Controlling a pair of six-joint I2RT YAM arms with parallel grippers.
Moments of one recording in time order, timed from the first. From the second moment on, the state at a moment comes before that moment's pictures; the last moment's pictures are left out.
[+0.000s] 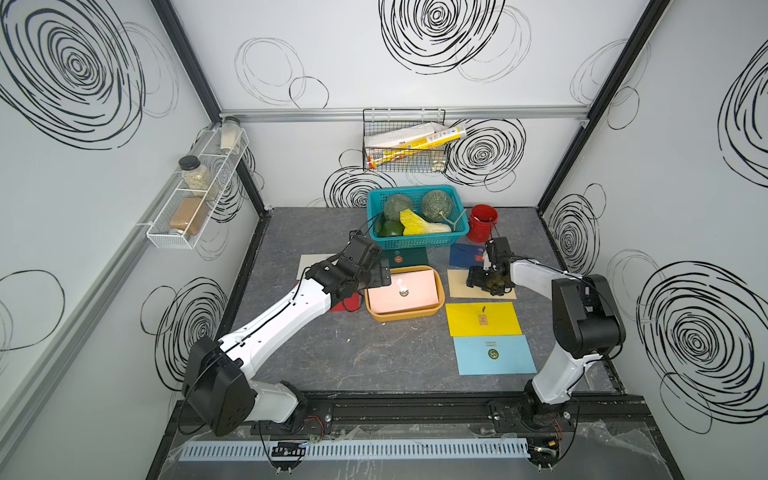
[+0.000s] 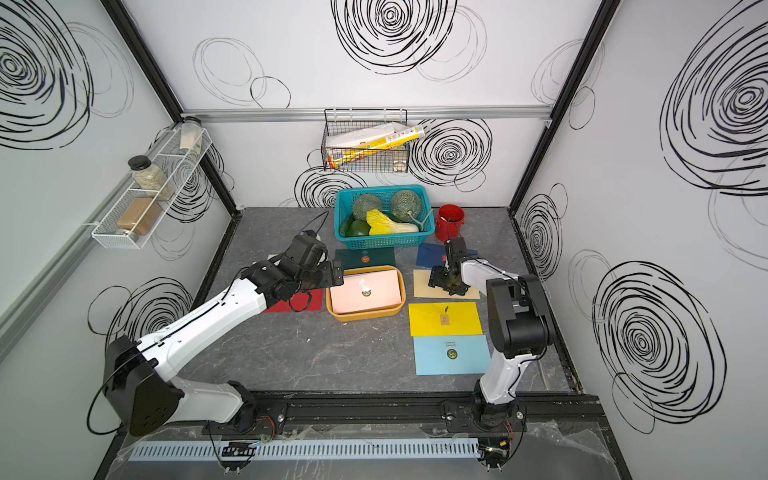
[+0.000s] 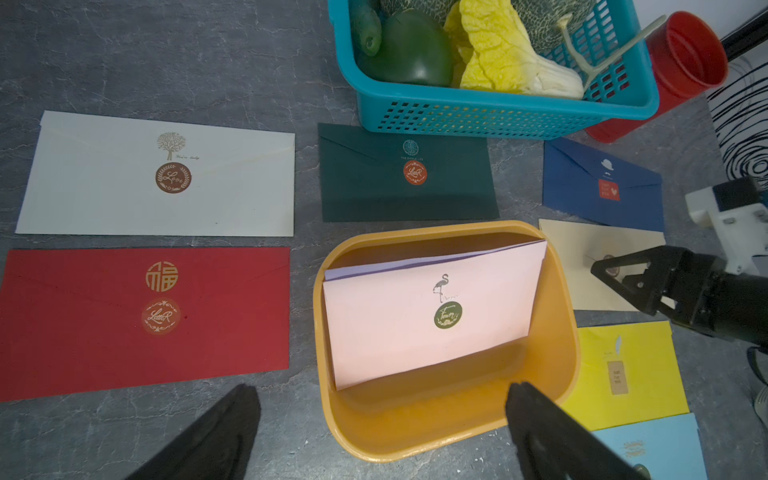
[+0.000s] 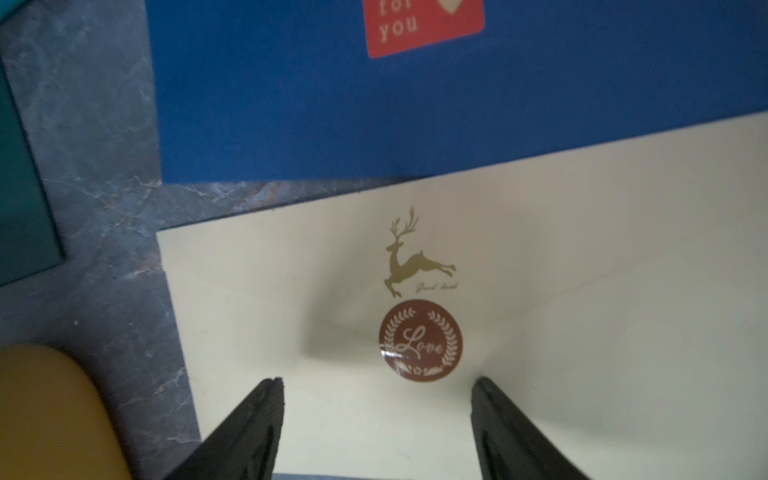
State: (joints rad) left arm -0.60 1.38 1.18 -0.68 -0.20 -0.65; right arm 0.16 1.78 1.03 -0.42 -0.07 0.41
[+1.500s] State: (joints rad) left arm -1.00 2.33 2.07 -0.70 -0.09 -0.75; right arm -0.14 1.63 1.05 -0.48 -0.09 0.42
